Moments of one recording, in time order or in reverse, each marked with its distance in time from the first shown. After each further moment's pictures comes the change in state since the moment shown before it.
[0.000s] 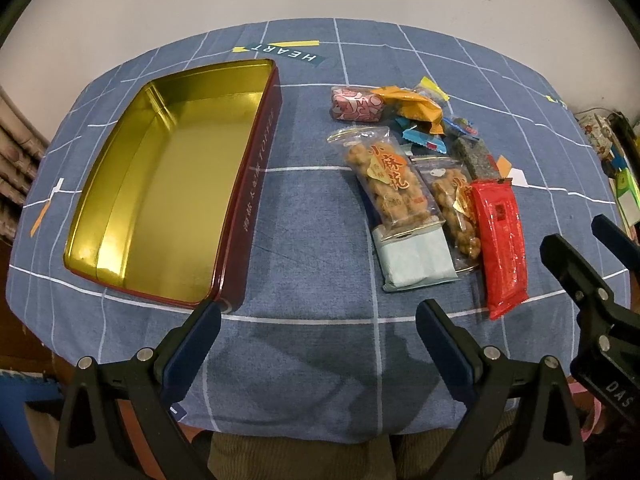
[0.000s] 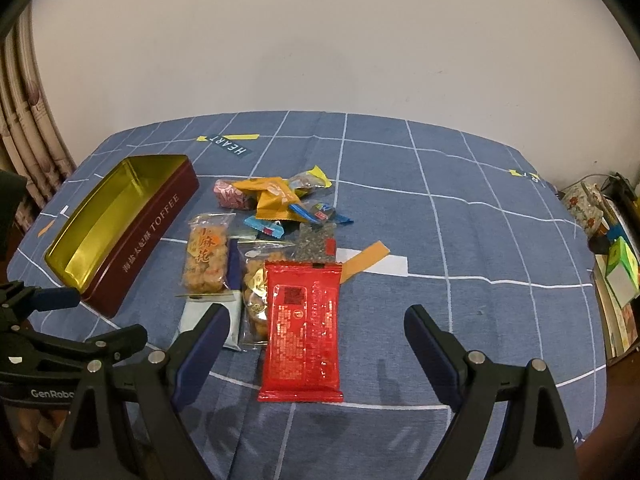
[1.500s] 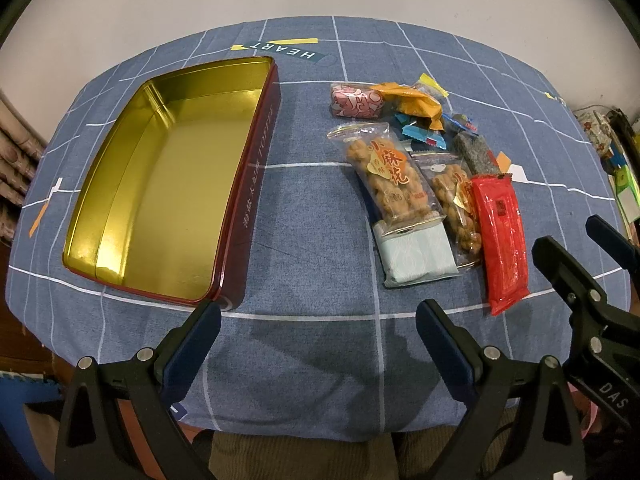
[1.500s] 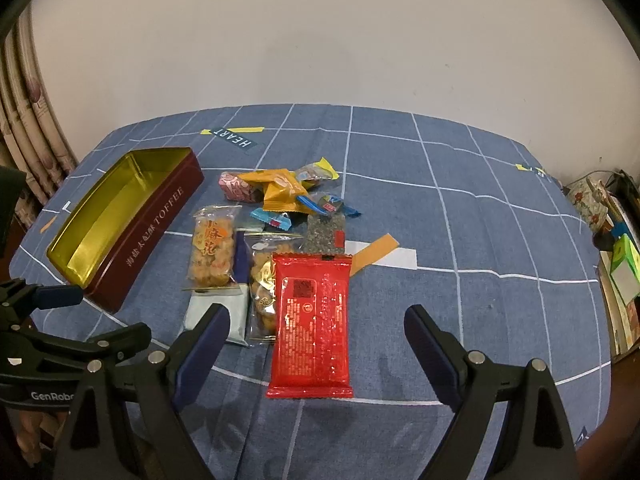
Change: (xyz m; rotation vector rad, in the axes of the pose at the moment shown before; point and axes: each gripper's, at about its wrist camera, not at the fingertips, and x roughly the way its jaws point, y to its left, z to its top) left arm 0.001 -0.001 0.000 0.003 0.007 -0.003; right arm 0.003 0.009 -0.003 0.002 0.022 0.005
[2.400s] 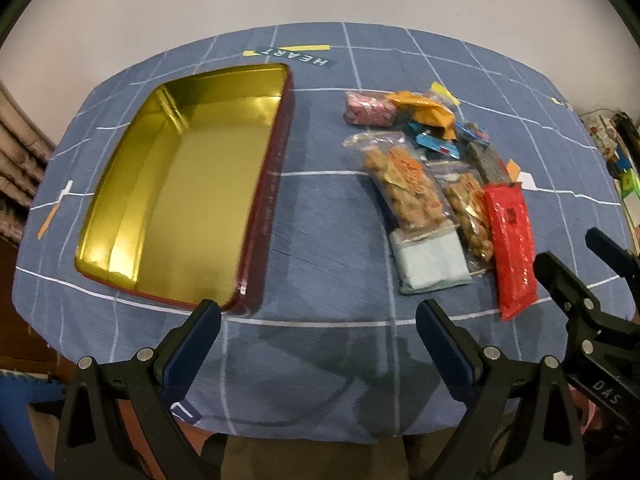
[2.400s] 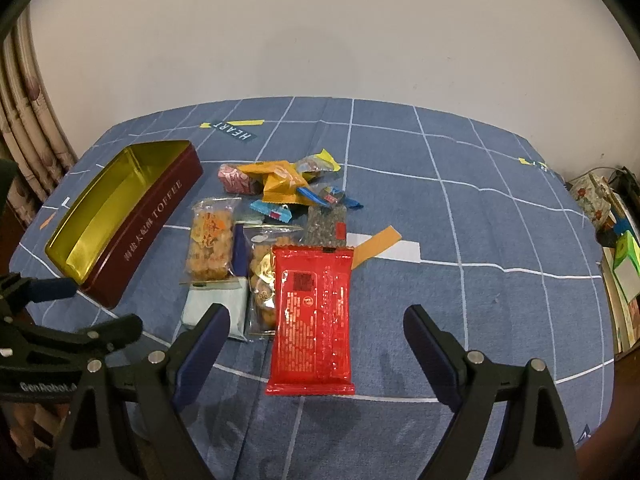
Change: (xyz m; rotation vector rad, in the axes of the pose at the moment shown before) left arm -0.003 0.015 0.002 -0.006 -0.021 0.030; right arm 0.005 -0.002 -0.003 0.001 0.022 0.007
